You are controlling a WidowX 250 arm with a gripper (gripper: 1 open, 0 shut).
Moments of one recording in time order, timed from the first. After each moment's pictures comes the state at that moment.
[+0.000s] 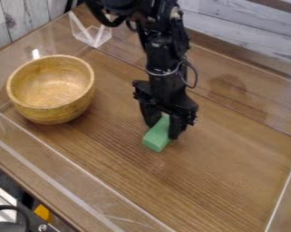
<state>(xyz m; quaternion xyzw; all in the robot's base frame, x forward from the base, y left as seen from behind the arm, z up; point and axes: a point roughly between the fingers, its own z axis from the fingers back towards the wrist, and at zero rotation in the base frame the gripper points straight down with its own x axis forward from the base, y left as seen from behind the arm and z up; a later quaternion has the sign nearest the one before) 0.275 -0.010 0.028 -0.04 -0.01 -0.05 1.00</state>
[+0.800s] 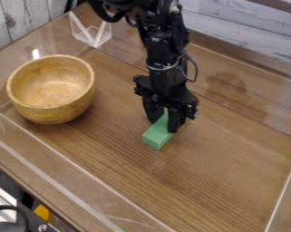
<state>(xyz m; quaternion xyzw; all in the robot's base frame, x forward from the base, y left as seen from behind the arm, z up) 0.281 -0.005 0.030 -0.05 -0.02 -0.04 1.00</state>
